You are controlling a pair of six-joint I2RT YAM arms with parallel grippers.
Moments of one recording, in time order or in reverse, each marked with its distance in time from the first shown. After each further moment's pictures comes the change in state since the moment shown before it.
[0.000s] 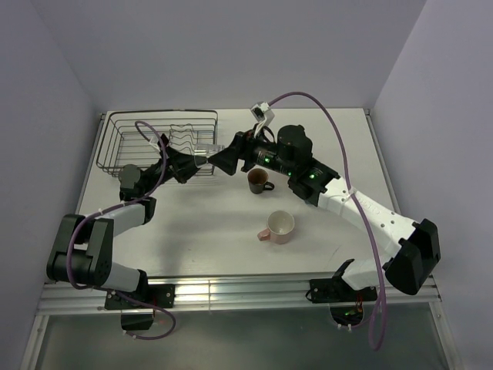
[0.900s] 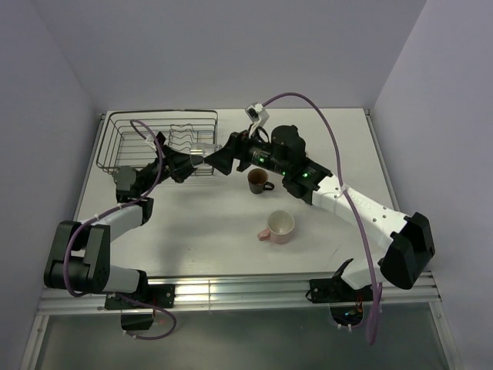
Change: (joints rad) left arm 0.013 -0.048 0.000 0.010 0.014 -0.022; right arm 0.008 0.037 0.000 0.021 0.033 -0.021
